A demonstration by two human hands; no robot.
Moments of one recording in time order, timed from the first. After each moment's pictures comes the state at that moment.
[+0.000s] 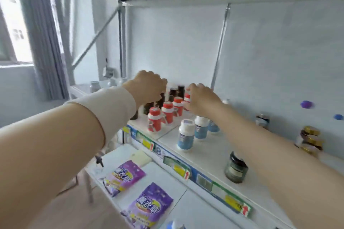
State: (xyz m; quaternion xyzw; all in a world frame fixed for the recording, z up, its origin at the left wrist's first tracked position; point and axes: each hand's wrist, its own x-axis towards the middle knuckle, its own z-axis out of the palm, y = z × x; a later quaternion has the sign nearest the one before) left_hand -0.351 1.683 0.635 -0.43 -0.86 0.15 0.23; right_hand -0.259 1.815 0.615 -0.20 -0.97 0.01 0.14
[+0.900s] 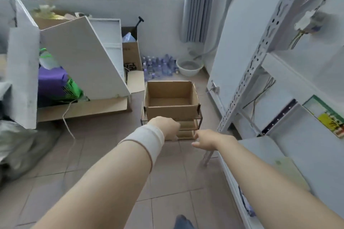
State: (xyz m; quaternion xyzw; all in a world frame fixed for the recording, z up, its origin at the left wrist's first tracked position) left_hand -0.809 1.275 0.347 -0.14 -0.94 0.09 -0.30; right_hand -0.820 1.428 0.308 0.13 -0.93 0.03 -0.35
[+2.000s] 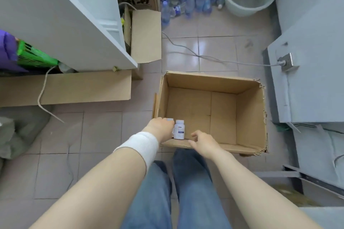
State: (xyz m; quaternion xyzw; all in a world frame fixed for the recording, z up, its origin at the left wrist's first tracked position) left_hand -1.267 1.086 0.042 -0.05 -0.88 -0.02 -0.47; right_hand -1.266 1.244 0.029 0.02 -0.83 0.19 -0.52
